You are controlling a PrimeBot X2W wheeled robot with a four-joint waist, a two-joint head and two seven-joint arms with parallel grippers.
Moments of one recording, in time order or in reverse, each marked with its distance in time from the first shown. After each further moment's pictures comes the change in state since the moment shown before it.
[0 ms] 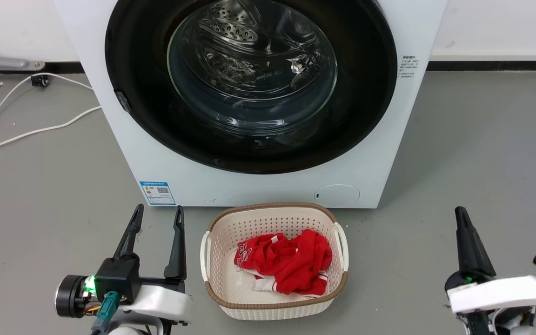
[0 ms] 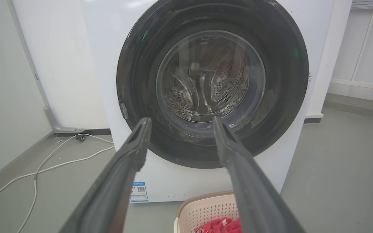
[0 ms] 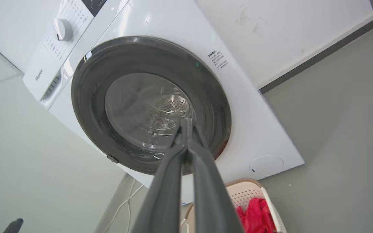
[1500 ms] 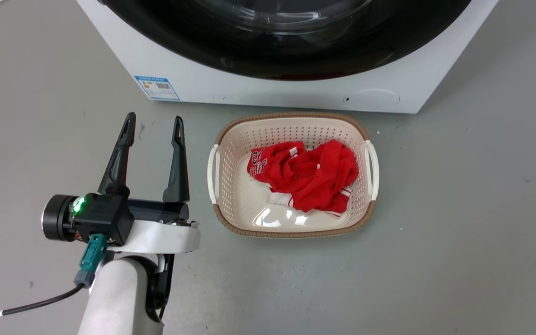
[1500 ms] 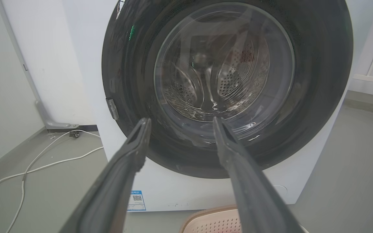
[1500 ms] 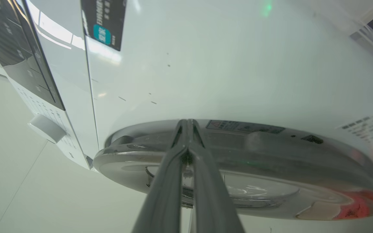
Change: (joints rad) left arm -0.219 -0.009 -0.020 -0.103 -0.009 0.001 -0.001; right arm -1.388 -0.231 0.085 0.946 0.692 0.000 0.478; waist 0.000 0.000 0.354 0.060
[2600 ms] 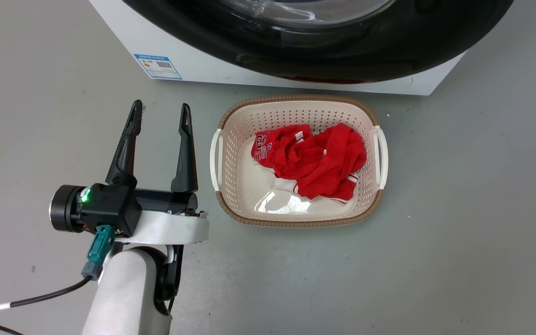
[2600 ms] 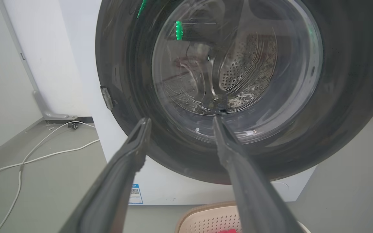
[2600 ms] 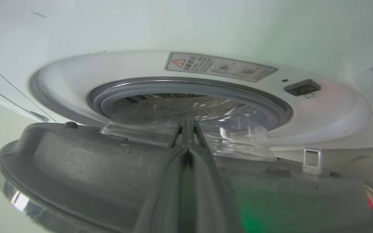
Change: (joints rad) left arm -0.043 0.000 -0.042 0.002 -0.026 0.048 0.000; right arm -0.123 0.018 0.087 0.146 -0.081 0.000 0.256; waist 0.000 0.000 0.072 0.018
